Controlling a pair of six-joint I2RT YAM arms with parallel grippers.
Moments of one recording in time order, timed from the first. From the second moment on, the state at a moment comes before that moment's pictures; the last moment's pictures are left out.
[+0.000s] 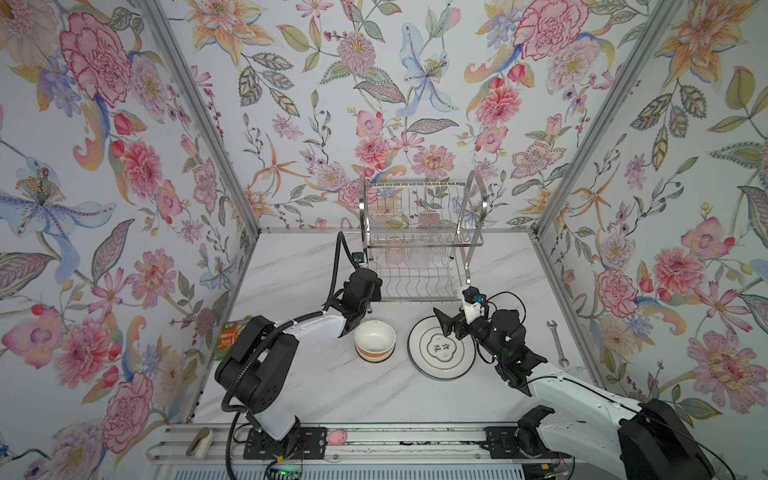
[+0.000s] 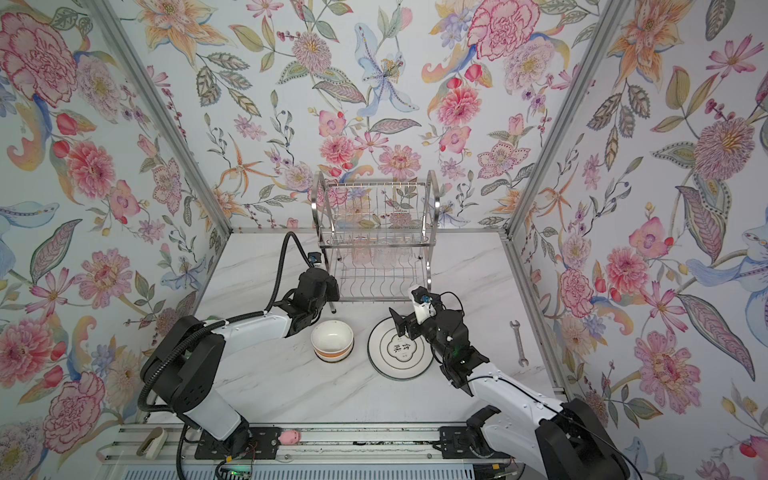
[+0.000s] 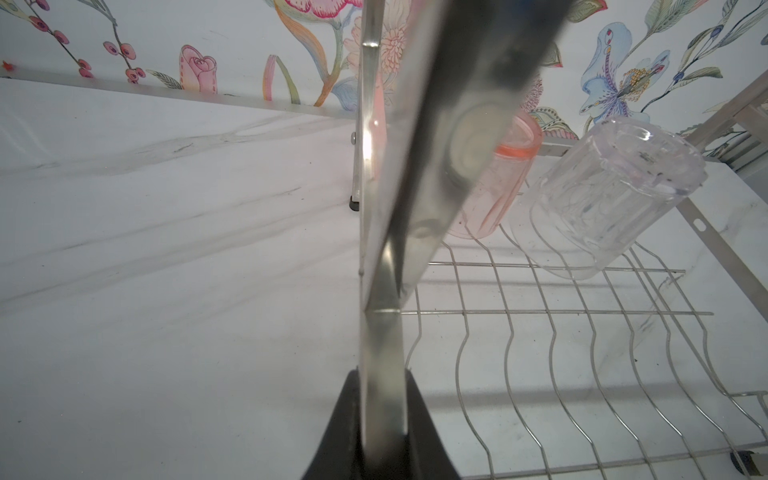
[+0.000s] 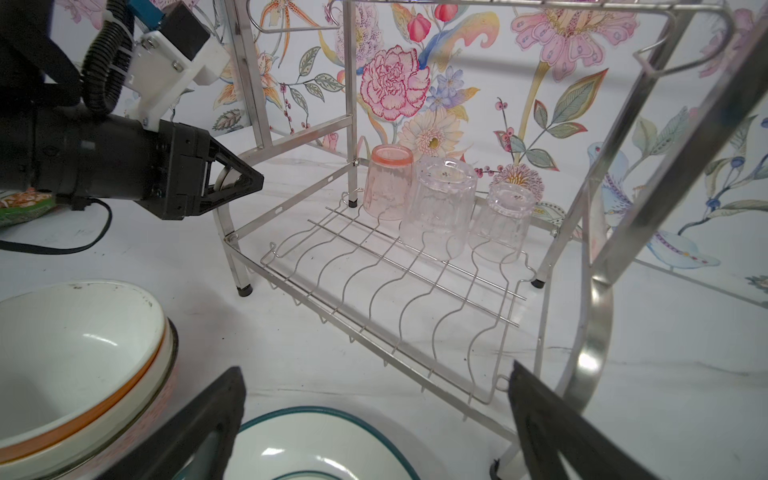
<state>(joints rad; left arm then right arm) -0.60 1.66 0.91 0.21 -0.39 -0.42 0.56 1.13 0.36 0.60 -0.03 -0.08</state>
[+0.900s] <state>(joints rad) -0.60 1.65 0.89 0.24 -0.39 -0.44 0.52 1.94 0.77 1.16 -0.05 -0.23</state>
